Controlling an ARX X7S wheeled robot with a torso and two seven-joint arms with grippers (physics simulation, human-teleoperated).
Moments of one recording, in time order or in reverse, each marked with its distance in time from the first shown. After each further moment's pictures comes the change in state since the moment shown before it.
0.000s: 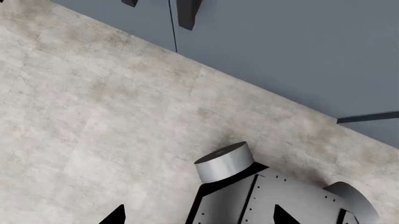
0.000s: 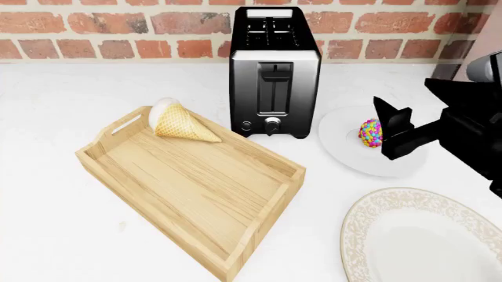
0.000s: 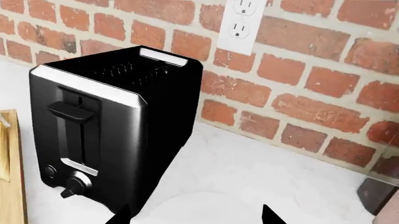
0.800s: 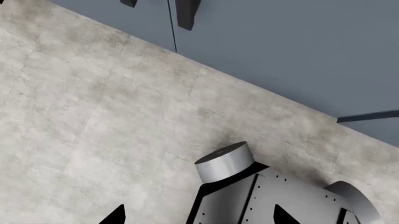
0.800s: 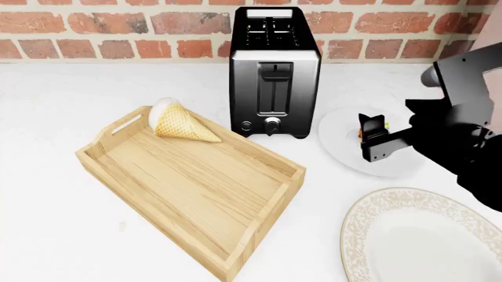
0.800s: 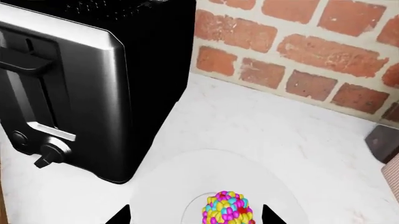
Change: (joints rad) left arm 0.001 -0.001 0.007 0.000 -0.001 0.002 -0.002; right arm 0.077 -0.158 -0.044 0.138 0.090 0.229 0.112
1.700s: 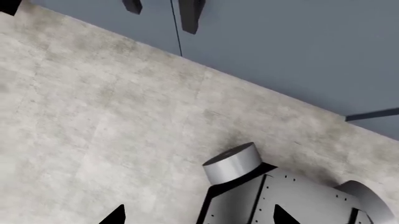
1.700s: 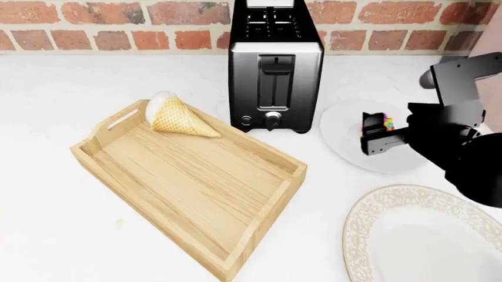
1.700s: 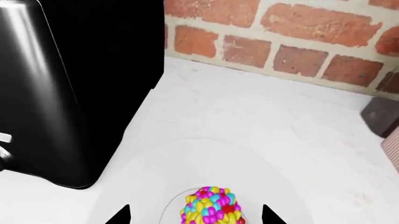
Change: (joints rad) left arm 0.007 0.002 0.017 0.000 0.001 0.059 -0.020; right arm -0.062 -0.060 -0.004 0.130 -0.052 -0.075 0.004
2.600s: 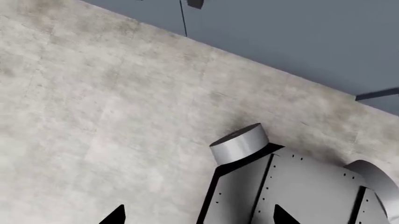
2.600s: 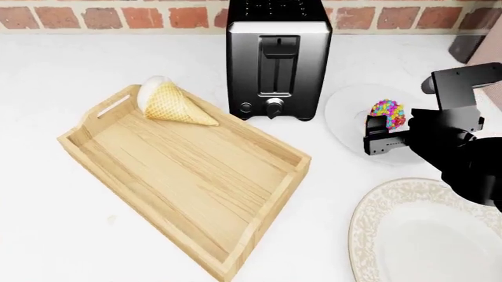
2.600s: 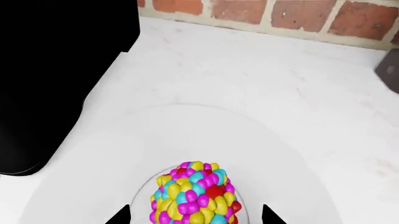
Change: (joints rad) left arm 0.001 -0.001 0.010 0.000 0.000 0.006 0.000; right arm -0.048 -0.031 -0.001 0.099 -0.031 -0.051 -0.021
